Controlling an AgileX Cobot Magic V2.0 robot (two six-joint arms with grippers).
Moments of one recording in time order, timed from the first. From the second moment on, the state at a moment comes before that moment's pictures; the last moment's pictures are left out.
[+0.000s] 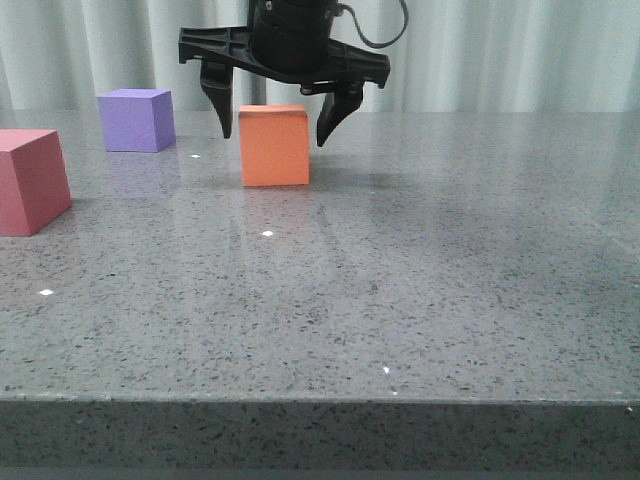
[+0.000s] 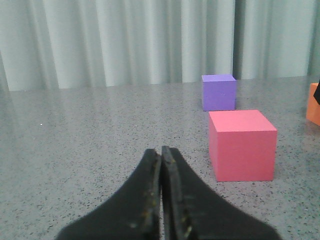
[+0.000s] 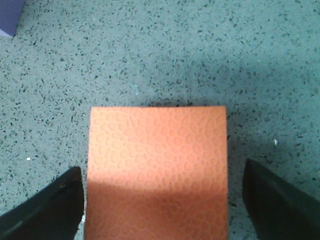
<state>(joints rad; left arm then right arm) -0.03 0.00 0.01 0.04 0.05 0.03 0.64 2.14 -2.02 -0.22 0.90 0.69</state>
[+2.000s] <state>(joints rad) -0.03 0.00 0.01 0.04 0.05 0.03 0.10 0.41 -0.39 -0.25 0.17 0.30</state>
